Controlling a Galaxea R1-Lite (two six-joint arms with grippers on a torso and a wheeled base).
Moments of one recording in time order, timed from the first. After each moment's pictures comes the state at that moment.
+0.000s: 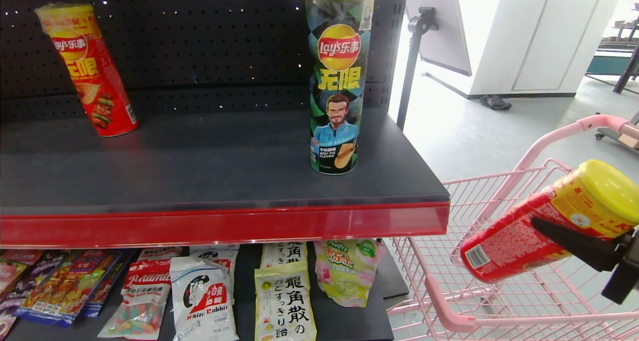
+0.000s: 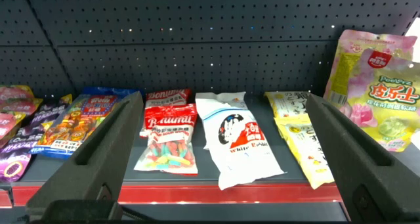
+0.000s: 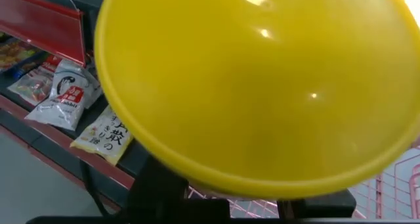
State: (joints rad) left arm 0.00 0.00 0.00 0.00 0.03 0.00; right arm 0.08 1.07 -0.29 -0.66 0.45 -0.12
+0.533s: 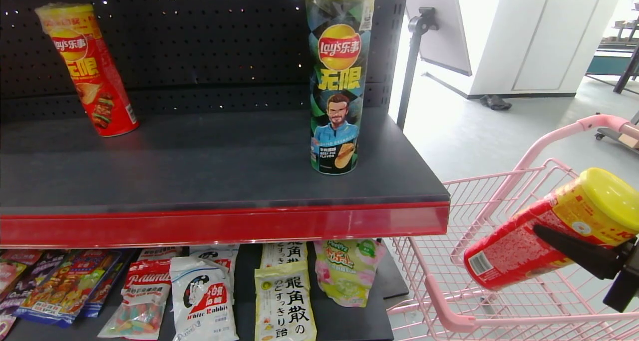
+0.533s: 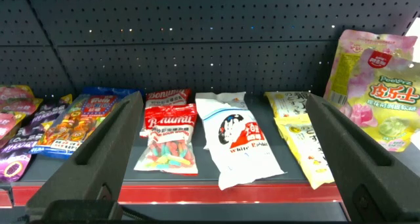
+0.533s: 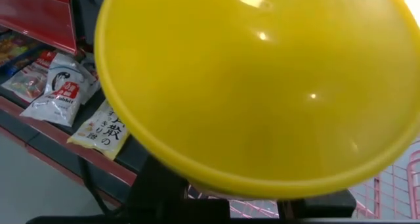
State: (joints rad) left arm 0.00 0.00 0.00 0.00 0.03 0.00; right arm 0.07 1.06 -0.26 -0.65 0.44 -0.12
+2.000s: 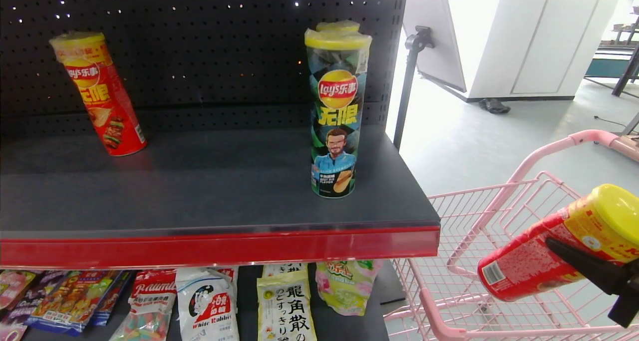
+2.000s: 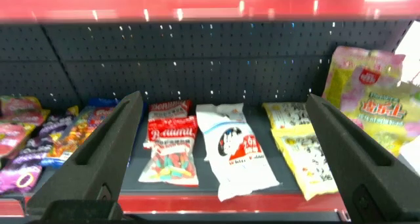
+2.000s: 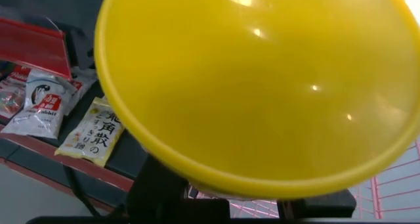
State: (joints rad) left arm 0.00 0.00 0.00 0.00 0.03 0.00; right arm 0.07 1.00 -0.19 -0.65 0.32 -0.11
